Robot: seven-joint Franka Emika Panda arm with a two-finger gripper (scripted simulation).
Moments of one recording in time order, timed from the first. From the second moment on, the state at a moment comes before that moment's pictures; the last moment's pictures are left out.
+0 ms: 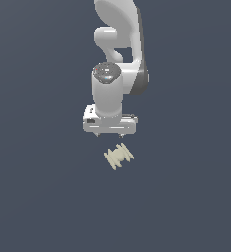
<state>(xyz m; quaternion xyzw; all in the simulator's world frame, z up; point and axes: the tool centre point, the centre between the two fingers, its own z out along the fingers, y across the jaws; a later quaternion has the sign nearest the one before) -0.005 -0.022 0.157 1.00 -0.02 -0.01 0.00</state>
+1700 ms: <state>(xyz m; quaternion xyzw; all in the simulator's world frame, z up) 0.003 -0.023 0.133 0.99 -0.15 -0.01 0.01</state>
